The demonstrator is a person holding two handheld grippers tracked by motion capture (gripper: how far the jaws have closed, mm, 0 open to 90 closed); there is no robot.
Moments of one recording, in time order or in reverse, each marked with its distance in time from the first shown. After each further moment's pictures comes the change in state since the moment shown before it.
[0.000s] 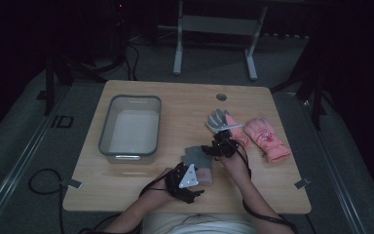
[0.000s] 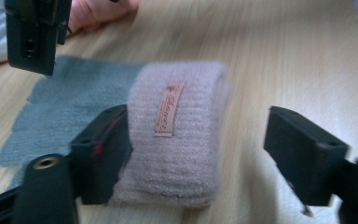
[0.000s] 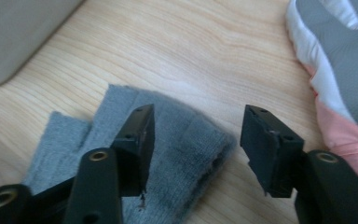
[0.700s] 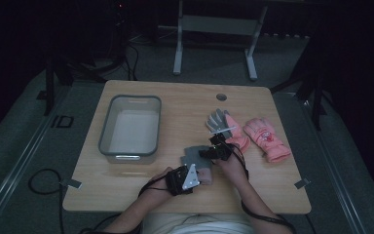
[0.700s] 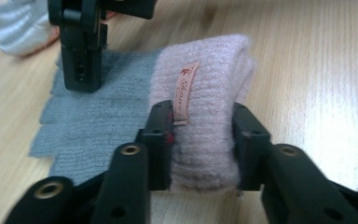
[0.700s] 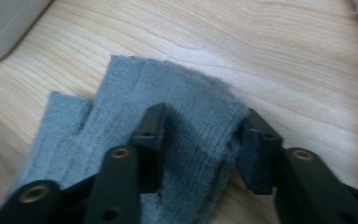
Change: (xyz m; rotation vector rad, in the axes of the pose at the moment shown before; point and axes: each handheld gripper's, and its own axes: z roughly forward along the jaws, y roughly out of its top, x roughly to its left) left arm 0.006 0.004 -0.001 0.068 0.048 0.005; right arm 0.002 -0.007 0.018 0.093 0.081 0.036
